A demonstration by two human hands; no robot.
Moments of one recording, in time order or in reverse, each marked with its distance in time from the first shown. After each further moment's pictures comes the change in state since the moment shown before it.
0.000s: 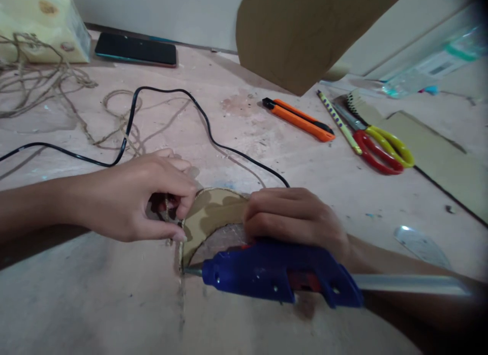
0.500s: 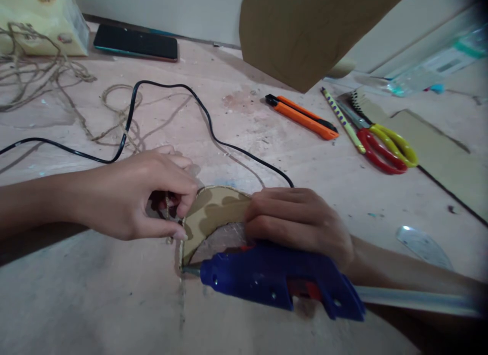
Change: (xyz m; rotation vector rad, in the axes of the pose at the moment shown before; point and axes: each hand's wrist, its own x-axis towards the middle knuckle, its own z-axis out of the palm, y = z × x) left_hand 0.001 0.001 0.000 0.001 -0.003 0.004; right_hand -0.002 -0.003 -0.001 -0.109 -0.010 -0.049
